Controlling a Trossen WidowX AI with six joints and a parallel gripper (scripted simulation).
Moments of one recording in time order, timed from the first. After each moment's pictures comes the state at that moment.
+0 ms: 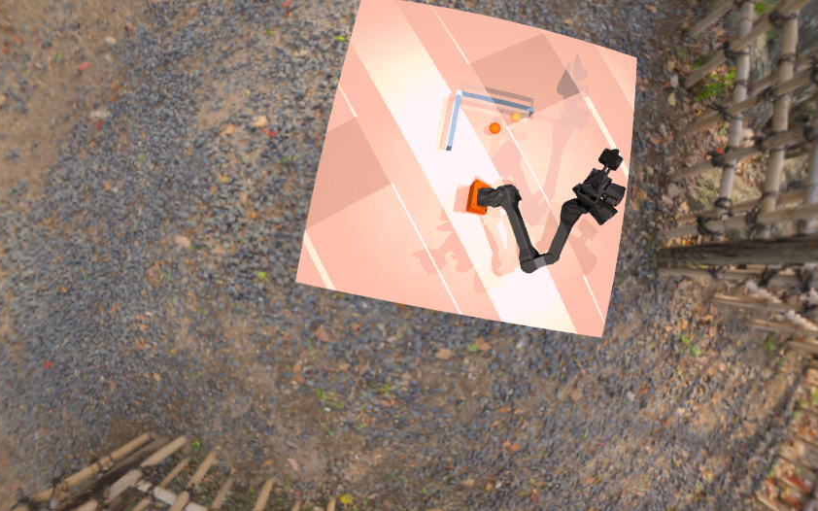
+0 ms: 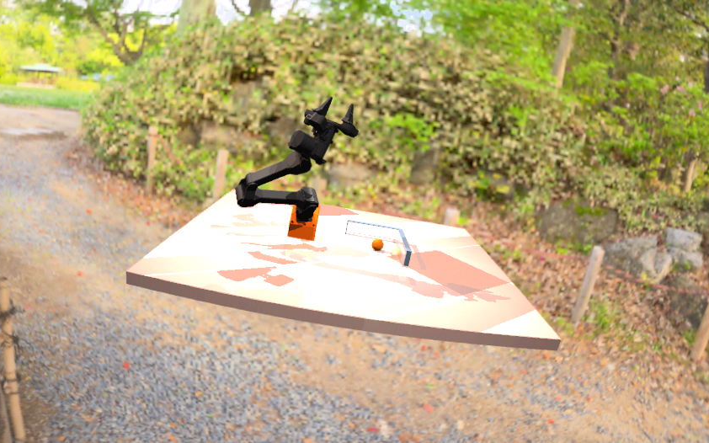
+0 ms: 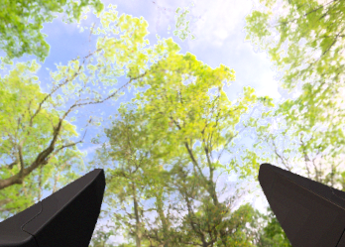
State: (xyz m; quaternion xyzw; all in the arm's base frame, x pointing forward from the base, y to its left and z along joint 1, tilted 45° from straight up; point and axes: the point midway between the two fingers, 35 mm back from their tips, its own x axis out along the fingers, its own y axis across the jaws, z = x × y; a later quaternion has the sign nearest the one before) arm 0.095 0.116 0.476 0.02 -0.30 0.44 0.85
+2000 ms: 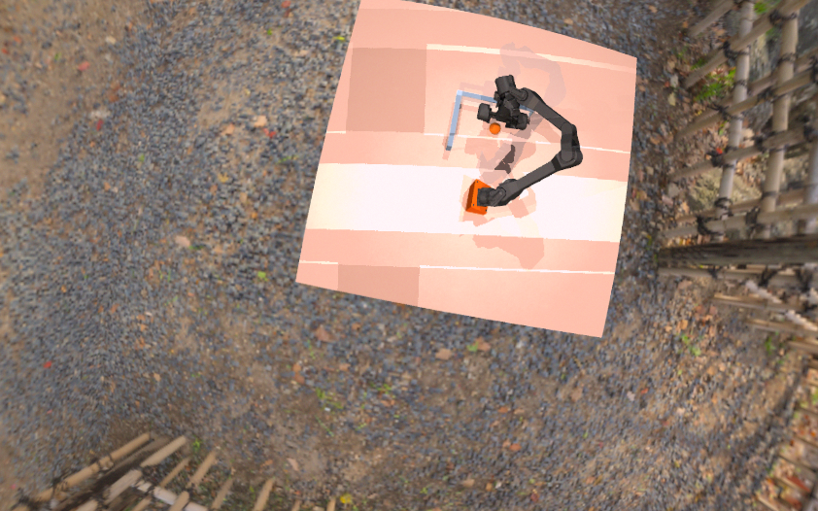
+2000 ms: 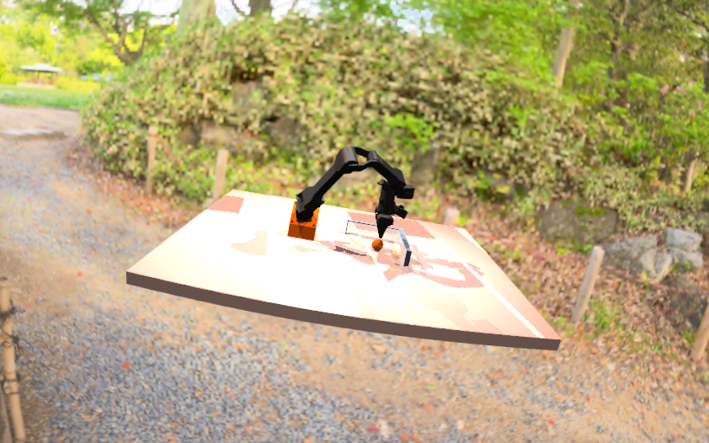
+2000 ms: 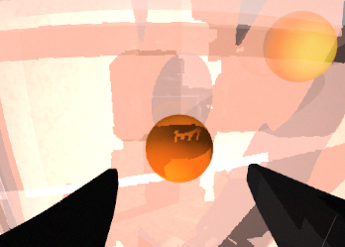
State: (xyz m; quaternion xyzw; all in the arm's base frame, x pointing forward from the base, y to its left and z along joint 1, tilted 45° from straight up) arm 0.304 -0.071 0.021 -0.20 0.67 -0.34 0.63
